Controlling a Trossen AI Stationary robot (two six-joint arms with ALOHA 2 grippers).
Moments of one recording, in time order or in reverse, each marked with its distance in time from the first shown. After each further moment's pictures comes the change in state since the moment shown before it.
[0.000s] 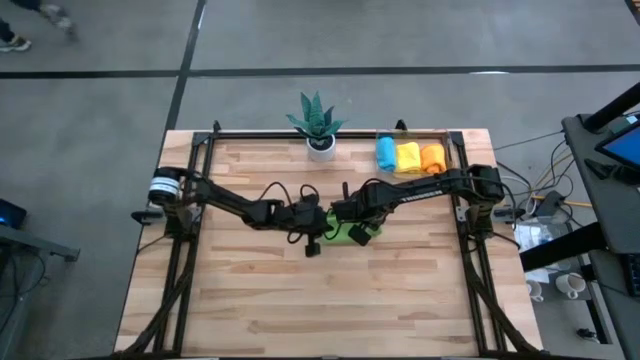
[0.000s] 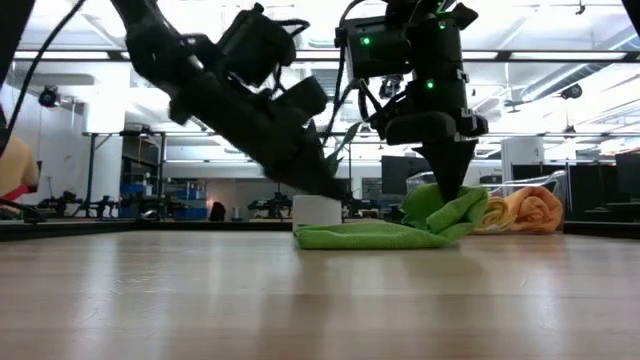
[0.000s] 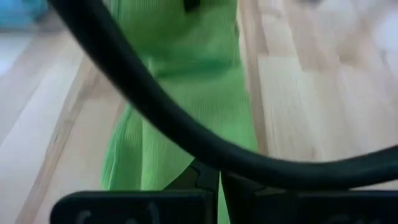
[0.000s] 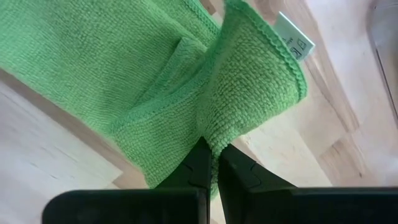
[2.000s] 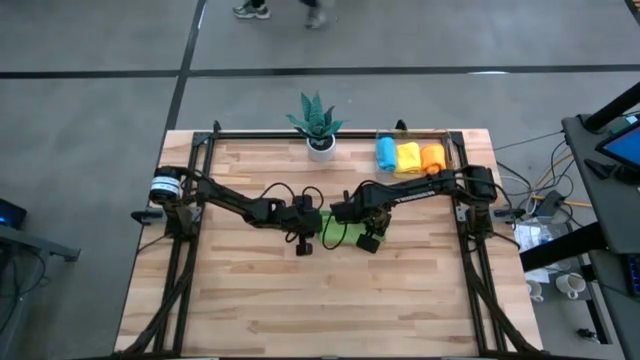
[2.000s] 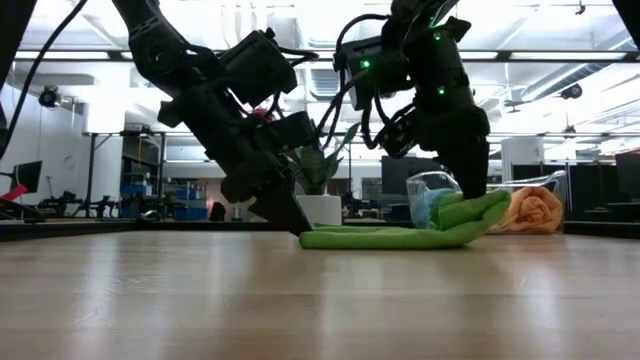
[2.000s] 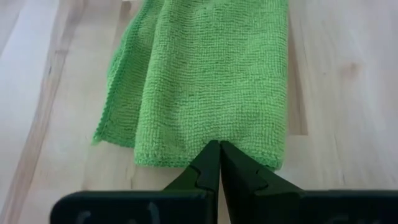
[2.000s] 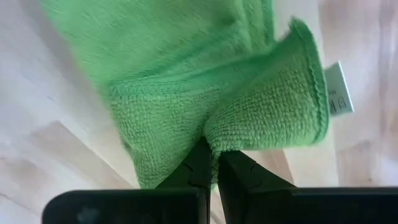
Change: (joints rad) left arm 0.021 0.012 -0.001 -0.198 0.000 0.062; right arm -0.016 0.053 0.006 -0.074 -0.174 -0.246
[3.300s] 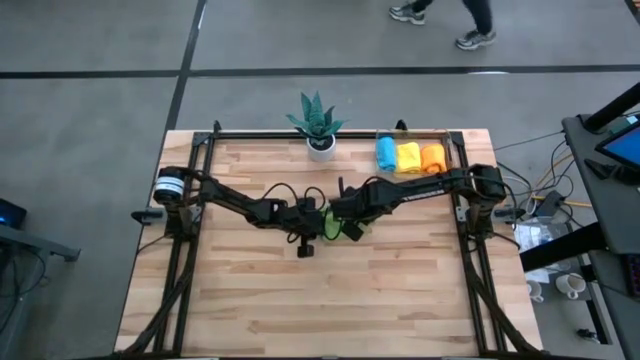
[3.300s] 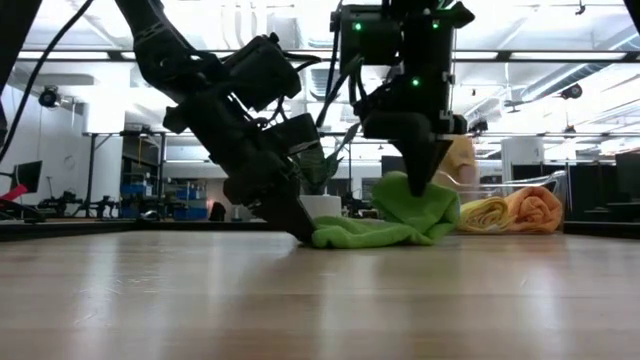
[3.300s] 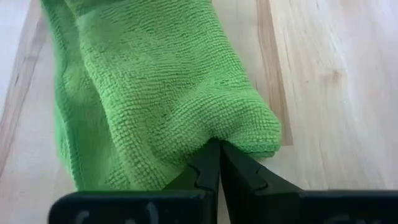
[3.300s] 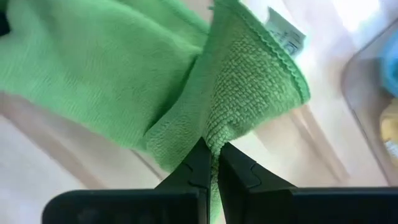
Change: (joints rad) left arm 0.001 0.051 0.005 0.016 0.066 -0.007; right arm 0.013 -0.065 0.001 0.201 0.304 0.199
